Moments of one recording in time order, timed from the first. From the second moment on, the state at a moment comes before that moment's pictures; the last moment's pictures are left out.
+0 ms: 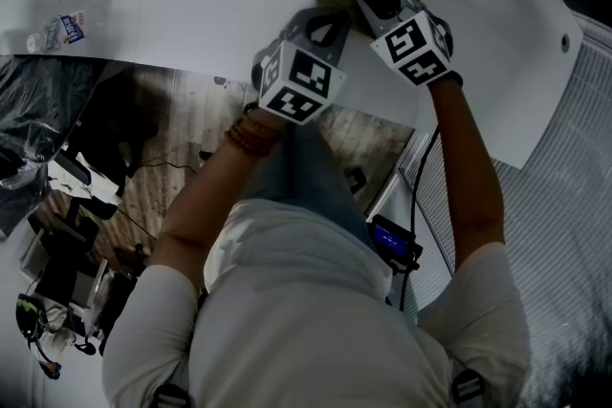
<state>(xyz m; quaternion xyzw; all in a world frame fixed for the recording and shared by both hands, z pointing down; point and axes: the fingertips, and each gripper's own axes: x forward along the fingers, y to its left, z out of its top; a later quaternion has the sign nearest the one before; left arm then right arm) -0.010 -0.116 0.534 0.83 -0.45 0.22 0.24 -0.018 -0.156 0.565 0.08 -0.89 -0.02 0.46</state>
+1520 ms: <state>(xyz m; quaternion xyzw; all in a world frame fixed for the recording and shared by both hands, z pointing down) 0.089 -0.100 0.520 0.87 -0.38 0.27 0.18 0.154 -0.158 0.487 0.29 -0.91 0.24 0.18</state>
